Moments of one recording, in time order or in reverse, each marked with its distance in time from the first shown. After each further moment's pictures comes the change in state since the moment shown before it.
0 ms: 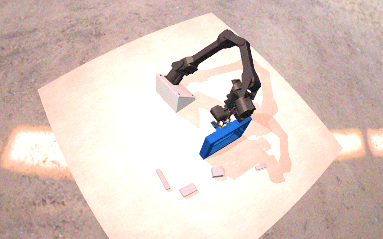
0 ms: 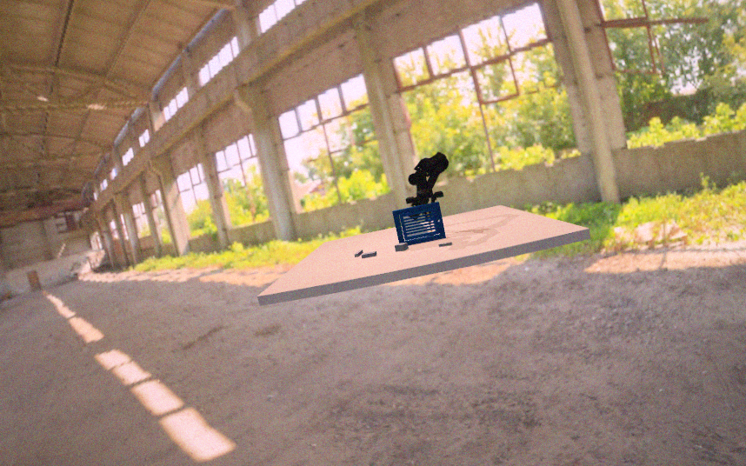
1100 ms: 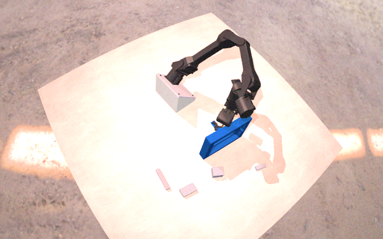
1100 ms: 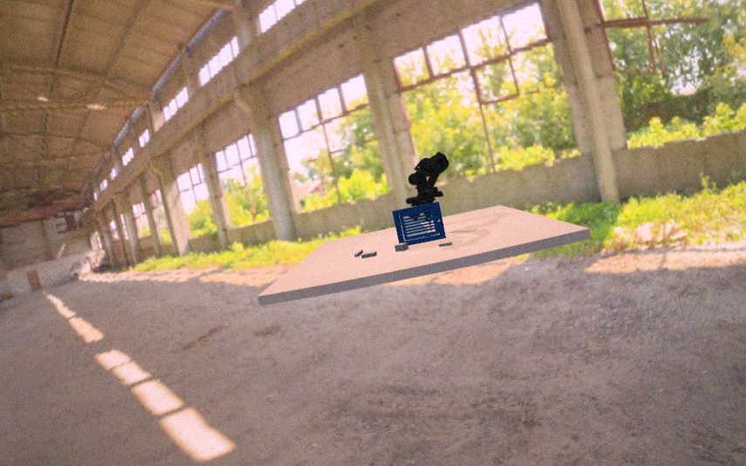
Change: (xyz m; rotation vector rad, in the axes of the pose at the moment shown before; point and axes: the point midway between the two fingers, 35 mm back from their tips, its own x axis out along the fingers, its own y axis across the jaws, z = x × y) arm 0.001 0.000 0.000 -0.493 -0.002 0.003
